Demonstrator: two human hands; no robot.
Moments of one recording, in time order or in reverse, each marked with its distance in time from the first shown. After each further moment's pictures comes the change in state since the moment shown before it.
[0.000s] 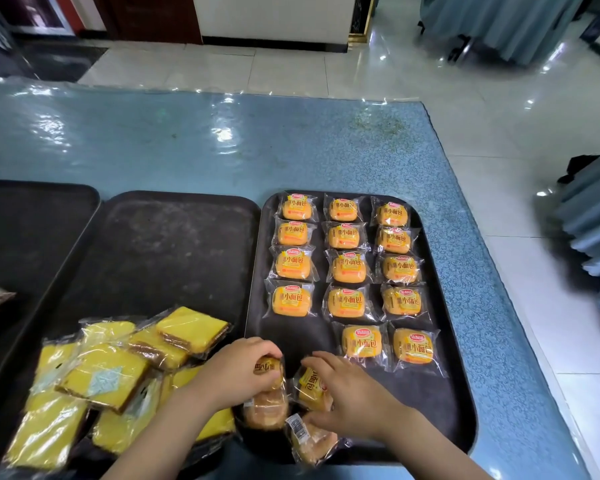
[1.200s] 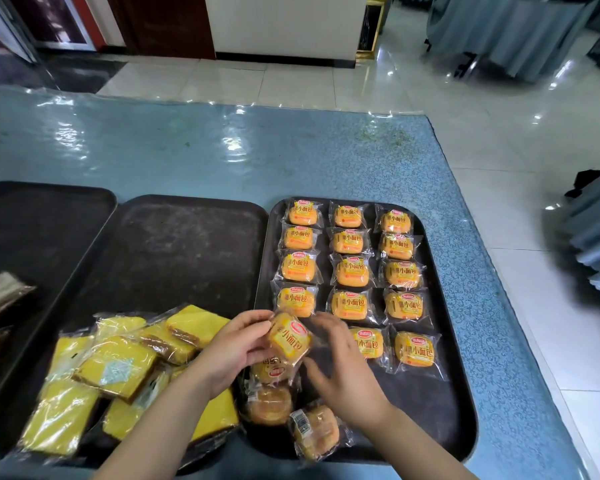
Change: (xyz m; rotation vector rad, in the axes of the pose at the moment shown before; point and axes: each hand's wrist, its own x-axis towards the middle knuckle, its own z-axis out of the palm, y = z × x) left_hand -0.007 0.023 -0.019 -1.311 0.174 -0.330; right_hand 0.007 -0.027 -0.004 0.386 0.528 -0.092
